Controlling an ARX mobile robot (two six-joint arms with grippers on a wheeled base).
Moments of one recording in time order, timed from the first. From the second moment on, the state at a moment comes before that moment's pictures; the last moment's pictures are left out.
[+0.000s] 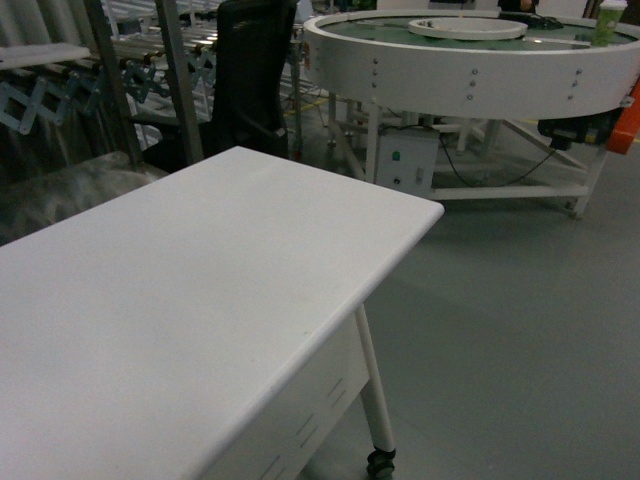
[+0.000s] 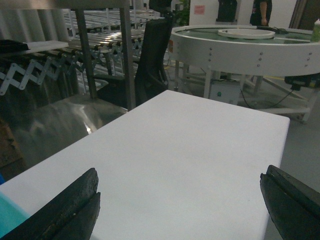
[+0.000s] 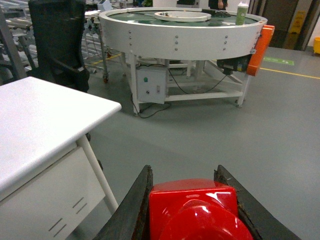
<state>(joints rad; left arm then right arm) 0.00 0.01 0.02 0.00 0.00 0.00 0.03 0.12 0.01 0.03 0.12 0.00</state>
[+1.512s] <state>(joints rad) 0.00 0.01 0.02 0.00 0.00 0.00 0.03 0.12 0.01 0.03 0.12 0.00</state>
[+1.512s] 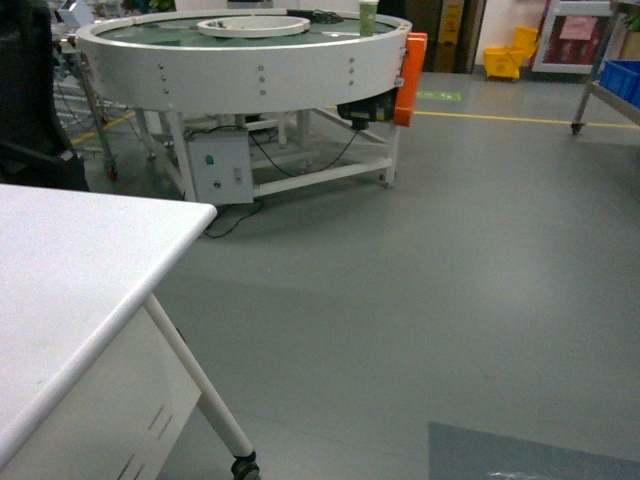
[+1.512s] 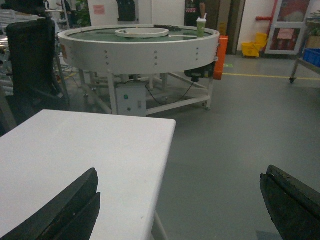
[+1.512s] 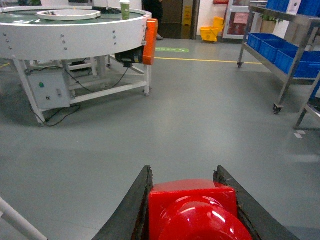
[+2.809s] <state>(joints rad) 0.00 0.01 0.02 0.00 0.00 0.00 0.03 0.12 0.01 0.03 0.12 0.00</state>
